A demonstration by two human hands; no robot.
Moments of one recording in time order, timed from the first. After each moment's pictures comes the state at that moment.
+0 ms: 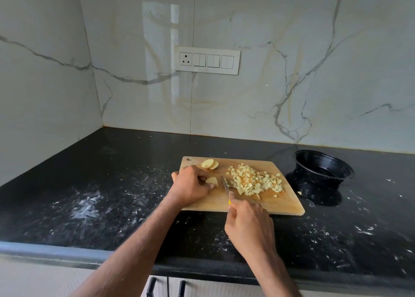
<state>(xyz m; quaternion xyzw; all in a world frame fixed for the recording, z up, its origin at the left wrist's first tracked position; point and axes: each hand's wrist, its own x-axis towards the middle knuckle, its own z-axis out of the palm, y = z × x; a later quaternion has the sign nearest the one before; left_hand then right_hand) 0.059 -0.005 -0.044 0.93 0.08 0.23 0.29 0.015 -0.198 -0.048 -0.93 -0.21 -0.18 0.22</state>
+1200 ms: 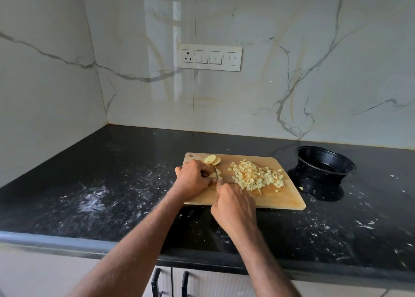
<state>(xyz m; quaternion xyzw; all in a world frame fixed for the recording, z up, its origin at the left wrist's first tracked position) 0.068 -0.003 -0.047 0.93 0.10 0.22 0.29 0.030 -0.159 -0.046 -0.93 -0.24 -0.19 0.20</state>
